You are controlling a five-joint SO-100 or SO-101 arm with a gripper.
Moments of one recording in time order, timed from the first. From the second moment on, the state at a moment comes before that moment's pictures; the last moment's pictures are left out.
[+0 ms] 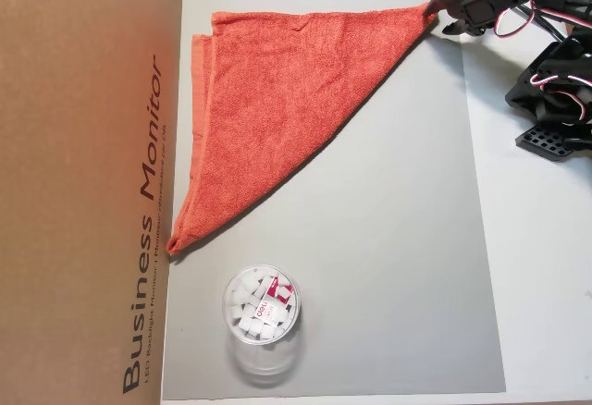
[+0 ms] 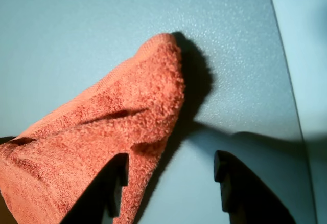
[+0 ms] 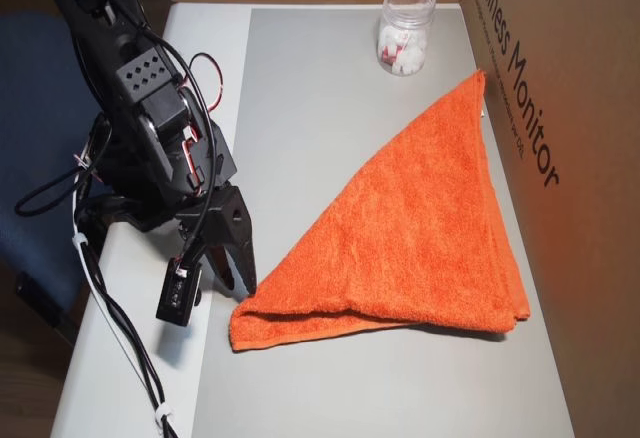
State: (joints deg) arm 47.3 132.6 151.6 39.6 156.8
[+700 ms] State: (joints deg) arm 45.5 118.2 149.1 24.5 144.7
